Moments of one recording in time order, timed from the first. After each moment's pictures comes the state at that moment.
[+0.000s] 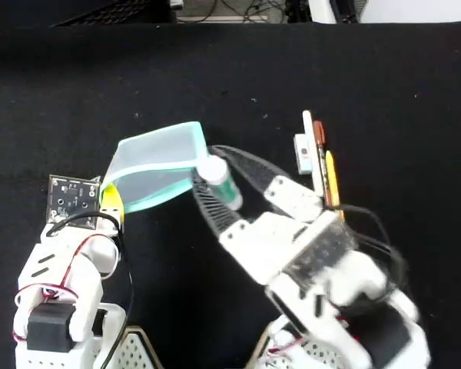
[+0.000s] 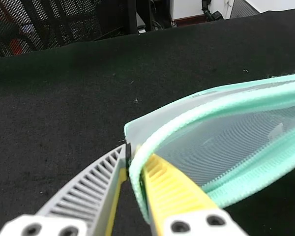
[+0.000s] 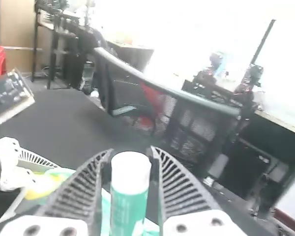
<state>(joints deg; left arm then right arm) -1.5 -94.5 67.1 62.2 -7.1 -39.9 -74.9 39.2 46.9 15.0</state>
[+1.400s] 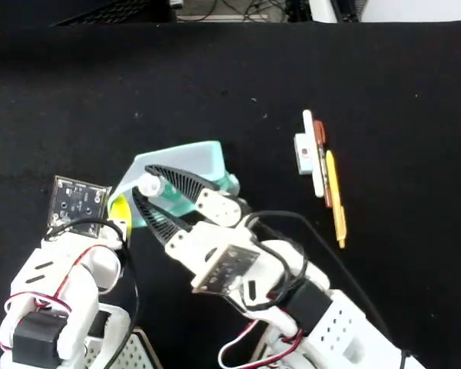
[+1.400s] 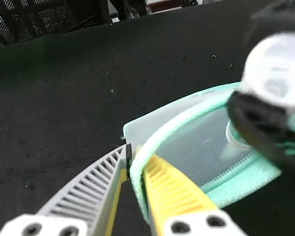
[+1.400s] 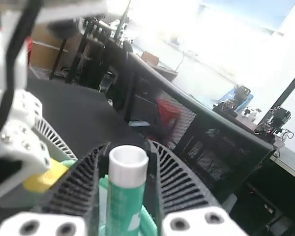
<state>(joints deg) 4.7 -93.9 56.1 72.9 -6.3 -49.1 -75.1 68.7 12.4 25.1</state>
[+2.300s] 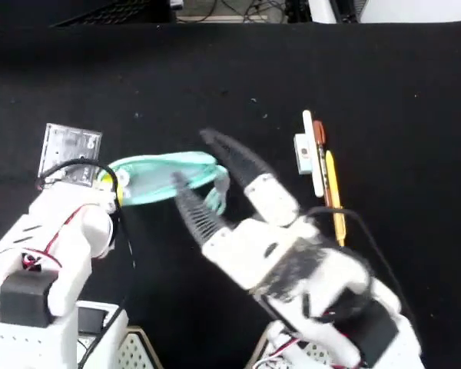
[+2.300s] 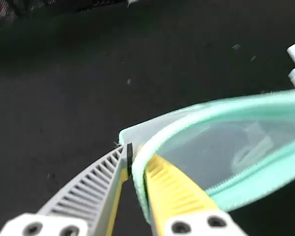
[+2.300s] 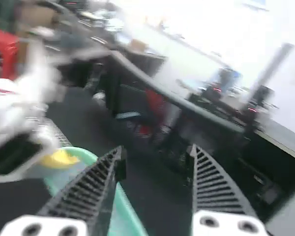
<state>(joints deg) 2.1 -69.7 34.8 75.3 -7.6 -39.6 -75.7 40.6 45.4 19.7</state>
